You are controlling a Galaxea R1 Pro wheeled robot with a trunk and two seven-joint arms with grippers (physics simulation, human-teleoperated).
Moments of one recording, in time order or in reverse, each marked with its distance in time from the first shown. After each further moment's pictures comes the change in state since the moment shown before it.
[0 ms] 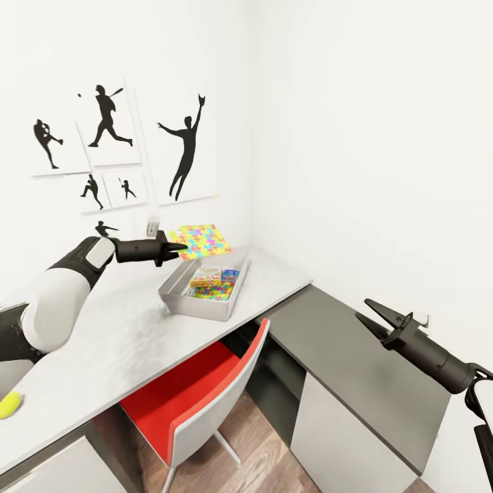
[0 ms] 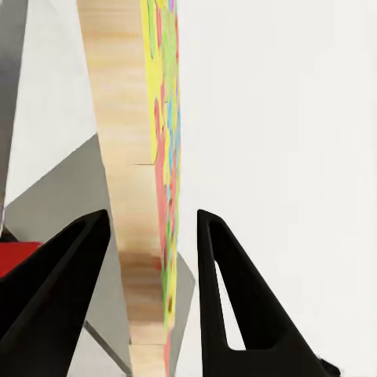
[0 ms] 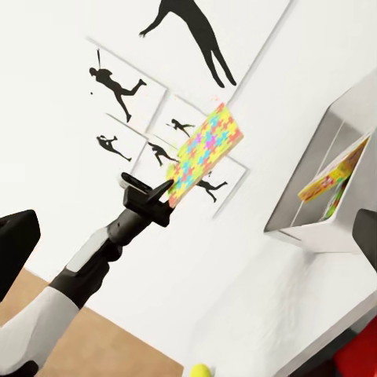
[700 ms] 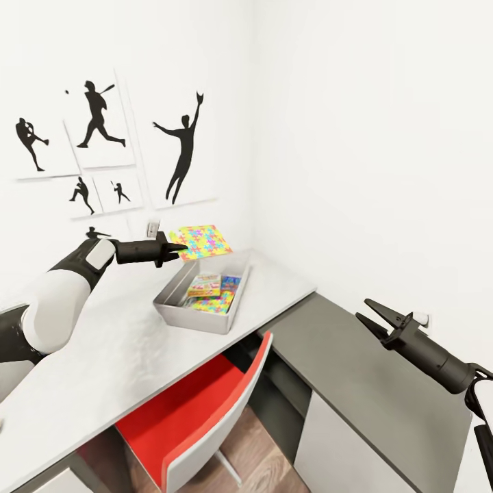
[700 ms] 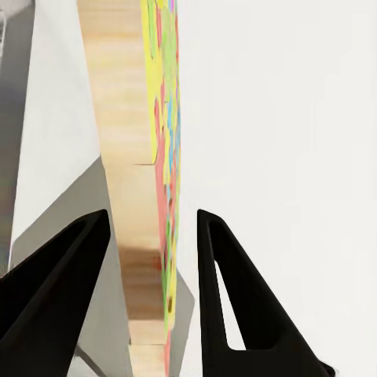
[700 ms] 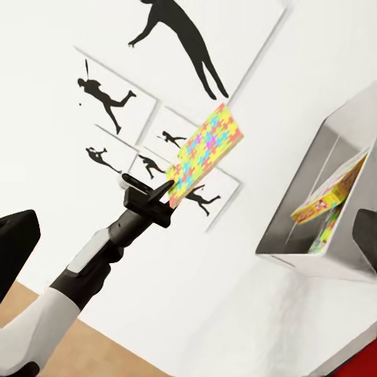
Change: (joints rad) left arm 0.006 -0.001 0.007 0.000 0.007 0.001 -0.003; right arm 0.000 0.000 0.000 0.000 0.000 0.000 0.001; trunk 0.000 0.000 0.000
